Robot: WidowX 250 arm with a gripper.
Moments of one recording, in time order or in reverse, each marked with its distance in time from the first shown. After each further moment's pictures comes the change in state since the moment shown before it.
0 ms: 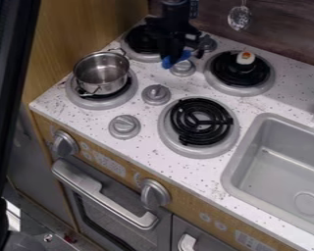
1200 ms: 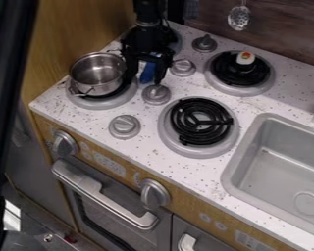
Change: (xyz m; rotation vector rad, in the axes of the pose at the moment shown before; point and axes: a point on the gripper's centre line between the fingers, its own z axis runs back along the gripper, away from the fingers) arm -0.023 0.026 -0.022 0.001 0.063 0.050
